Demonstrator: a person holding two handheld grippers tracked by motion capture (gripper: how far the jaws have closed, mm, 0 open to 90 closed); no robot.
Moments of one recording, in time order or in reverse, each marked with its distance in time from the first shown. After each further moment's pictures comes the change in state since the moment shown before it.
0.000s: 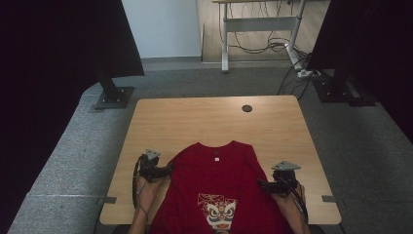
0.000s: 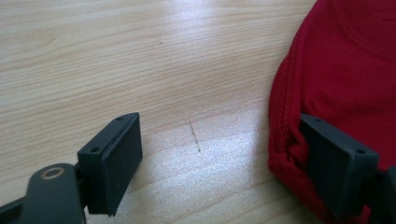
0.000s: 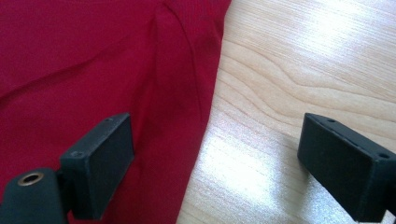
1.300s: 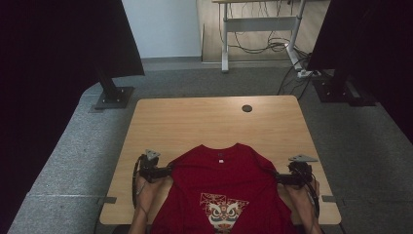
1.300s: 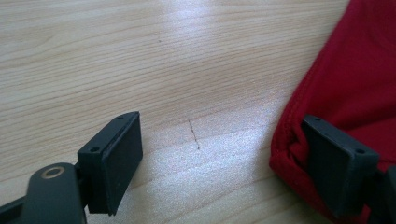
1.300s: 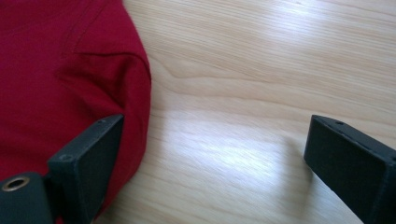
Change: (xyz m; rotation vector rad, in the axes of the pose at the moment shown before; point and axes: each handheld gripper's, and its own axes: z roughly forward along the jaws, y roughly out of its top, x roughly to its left) left arm 0.003 -0.001 0.000 0.006 -0.017 -0.012; right arm -0.054 -0.002 -0.010 0.012 -0.107 0.136
